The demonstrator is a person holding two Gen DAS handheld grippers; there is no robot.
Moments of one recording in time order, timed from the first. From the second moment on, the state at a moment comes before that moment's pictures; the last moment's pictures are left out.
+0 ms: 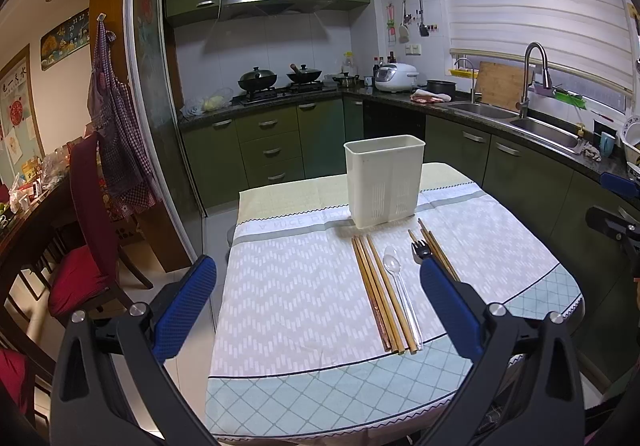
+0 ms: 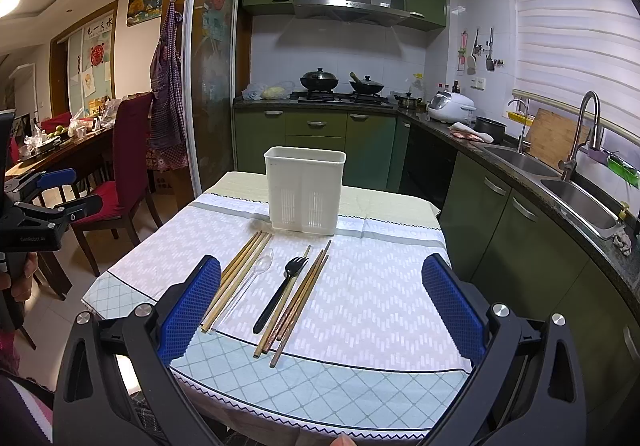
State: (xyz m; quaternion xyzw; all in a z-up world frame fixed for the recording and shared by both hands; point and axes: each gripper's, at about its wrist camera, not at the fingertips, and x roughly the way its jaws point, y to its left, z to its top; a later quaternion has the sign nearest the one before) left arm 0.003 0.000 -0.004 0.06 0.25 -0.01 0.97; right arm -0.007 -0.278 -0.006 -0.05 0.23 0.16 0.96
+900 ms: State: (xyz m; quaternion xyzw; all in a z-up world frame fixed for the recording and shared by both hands) left arm 0.118 -0.004 -0.051 0.05 0.40 -0.03 0.91; right arm 0.075 -0.295 -0.037 0.00 0.37 0.16 0.92
